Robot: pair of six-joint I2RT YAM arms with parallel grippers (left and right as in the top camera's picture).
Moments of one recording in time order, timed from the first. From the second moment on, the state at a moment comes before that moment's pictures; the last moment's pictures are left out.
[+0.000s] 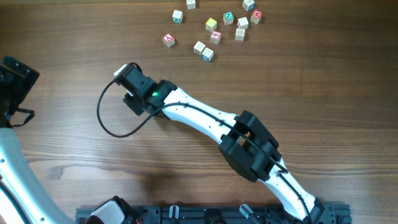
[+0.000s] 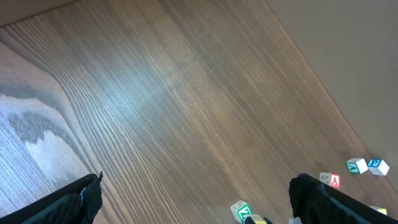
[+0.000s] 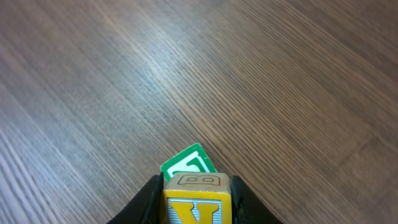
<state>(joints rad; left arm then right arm) 0.58 1.35 1.66 -1.19 0.00 -0.45 0.95 2.38 1.98 -0.53 0.04 0.08</state>
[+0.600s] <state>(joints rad) 0.58 1.35 1.66 -1.19 0.00 -0.45 0.95 2.43 1.98 -0.46 0.02 -0.16</state>
